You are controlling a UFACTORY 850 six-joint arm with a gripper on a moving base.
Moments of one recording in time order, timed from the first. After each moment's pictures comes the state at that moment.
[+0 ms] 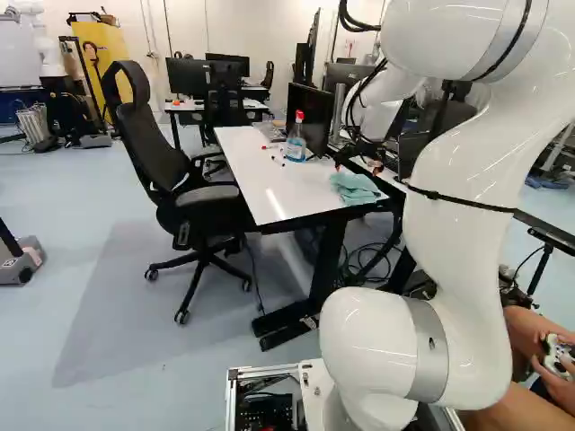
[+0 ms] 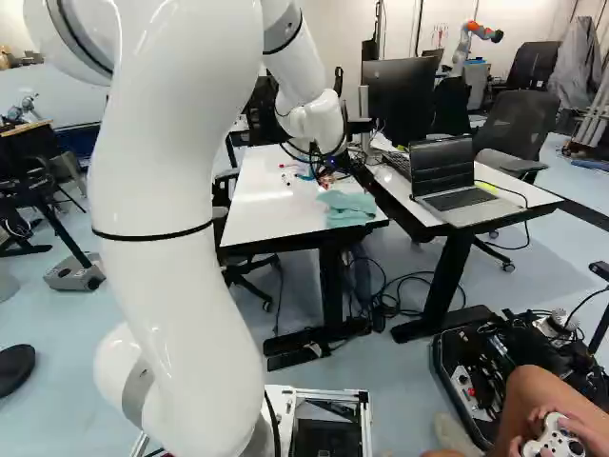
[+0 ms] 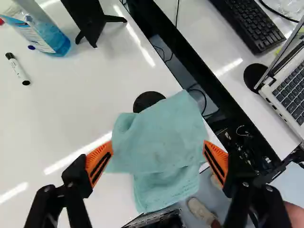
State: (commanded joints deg) arm -18.3 -17.5 -66.0 -1.8 -16.2 0.0
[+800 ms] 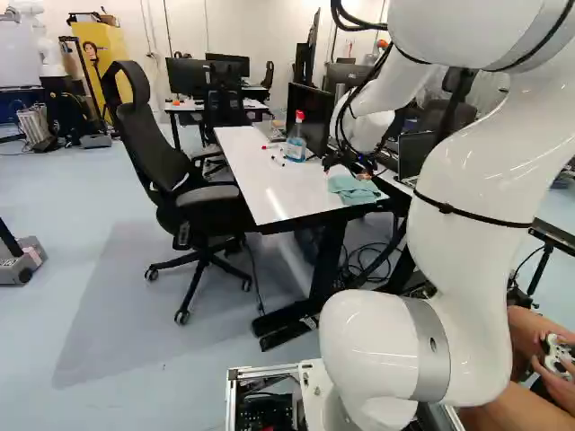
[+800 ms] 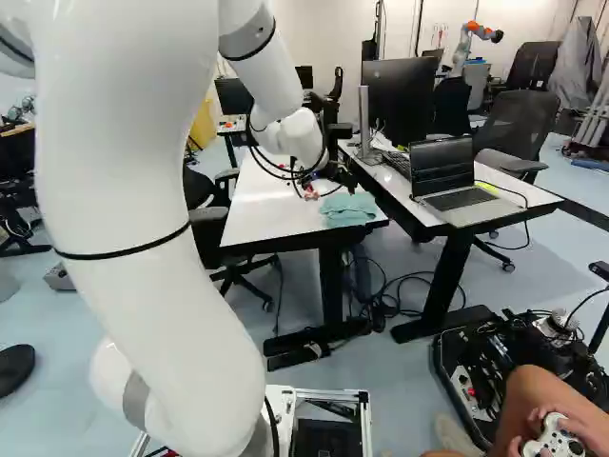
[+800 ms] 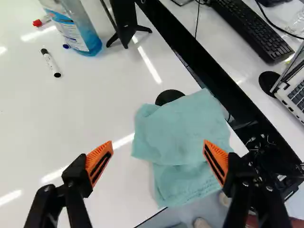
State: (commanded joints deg) arm -14.1 -9.9 -52.1 -1.4 -1.1 0.0
